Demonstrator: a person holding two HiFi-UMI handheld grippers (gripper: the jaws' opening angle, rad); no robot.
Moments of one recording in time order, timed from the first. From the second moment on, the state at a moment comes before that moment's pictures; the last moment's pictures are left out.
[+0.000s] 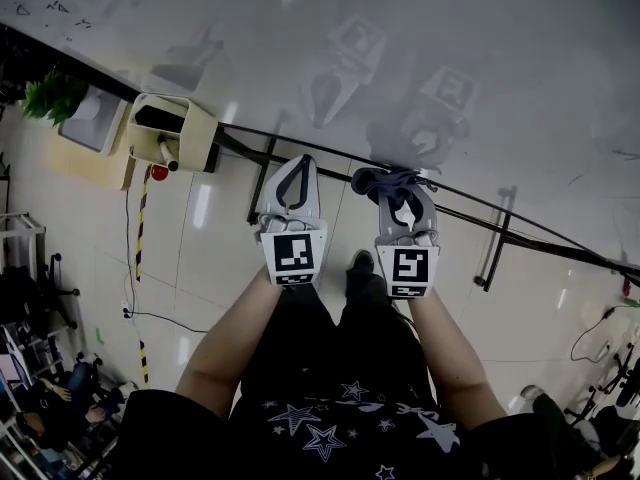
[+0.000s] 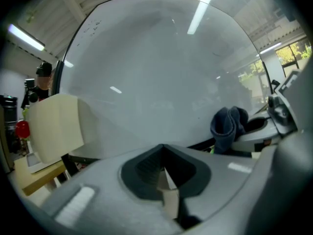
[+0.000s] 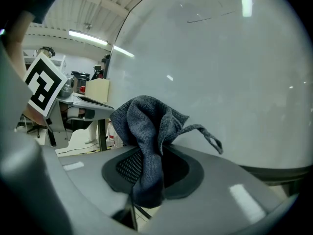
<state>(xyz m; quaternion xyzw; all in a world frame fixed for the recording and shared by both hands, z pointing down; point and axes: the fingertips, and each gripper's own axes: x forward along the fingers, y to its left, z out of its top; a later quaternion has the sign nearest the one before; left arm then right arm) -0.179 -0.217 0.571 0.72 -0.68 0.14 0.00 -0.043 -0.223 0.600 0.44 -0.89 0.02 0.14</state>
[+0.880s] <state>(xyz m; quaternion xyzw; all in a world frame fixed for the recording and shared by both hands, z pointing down) -0.284 -0.192 0.577 0.78 -0.62 0.11 0.02 -0.216 -0.232 0.618 0.45 -0.88 0.02 0.16</state>
